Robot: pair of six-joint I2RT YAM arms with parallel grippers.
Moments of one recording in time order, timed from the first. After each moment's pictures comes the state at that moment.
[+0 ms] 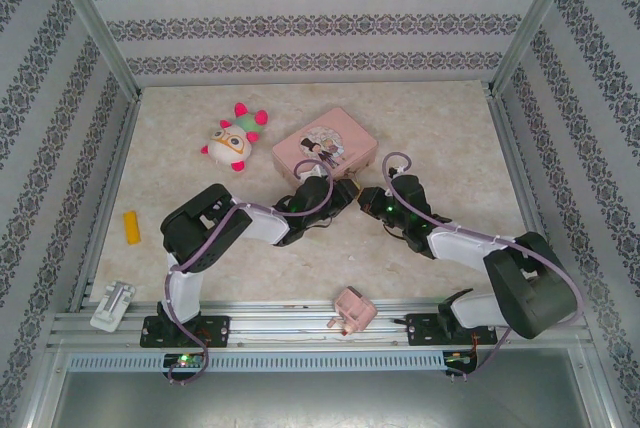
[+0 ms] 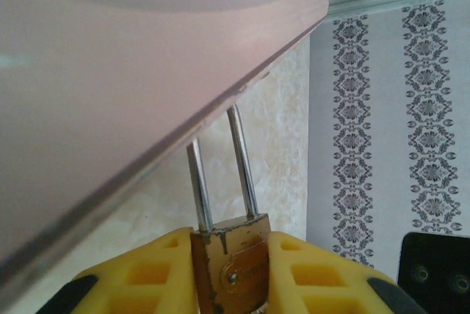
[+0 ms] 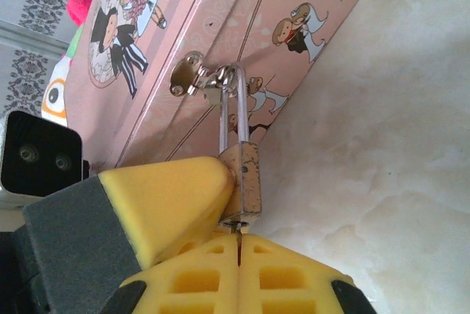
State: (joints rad) left arm -0.80 1.98 0.91 0.72 -0.01 -1.35; right arm 0.45 1.36 0.44 0.36 -0.20 0.94
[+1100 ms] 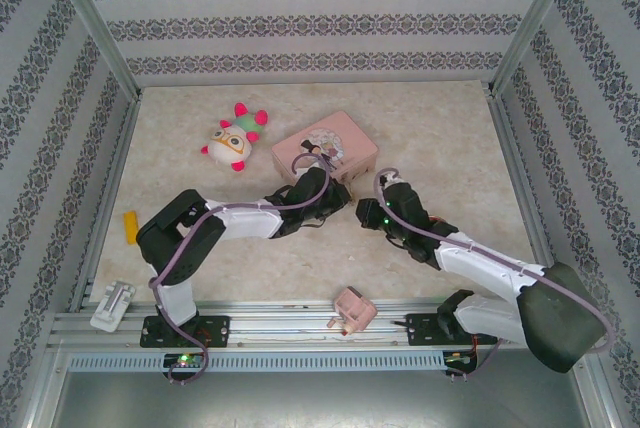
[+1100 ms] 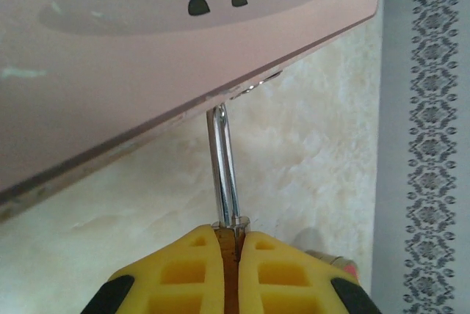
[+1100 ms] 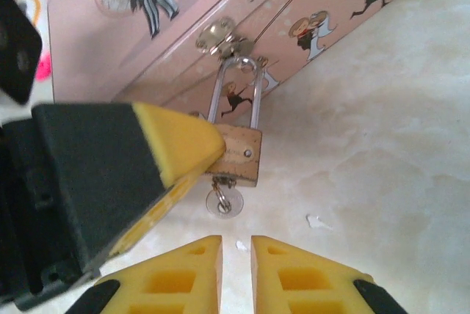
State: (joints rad) left arm -0.80 1.82 0.97 0.25 0.00 -1.22; right arm 0.62 1.15 0.48 0.02 -0.01 0.70
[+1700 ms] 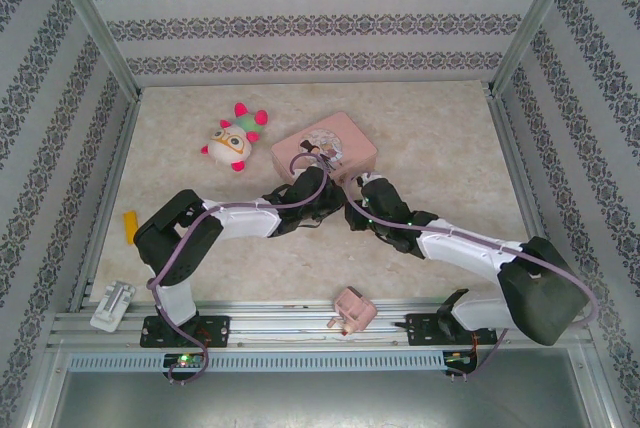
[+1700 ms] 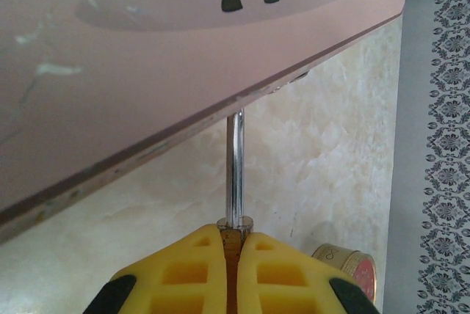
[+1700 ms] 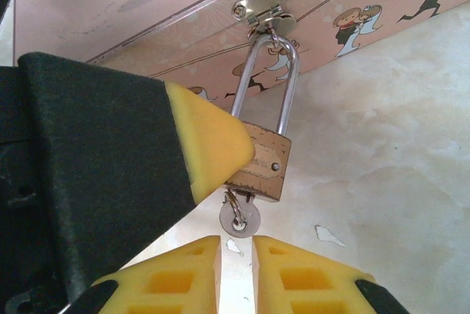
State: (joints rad) left arm -0.79 1.81 0.97 0.22 0.03 -1.22; right arm 0.68 1.31 0.59 -0.04 0.05 0.54
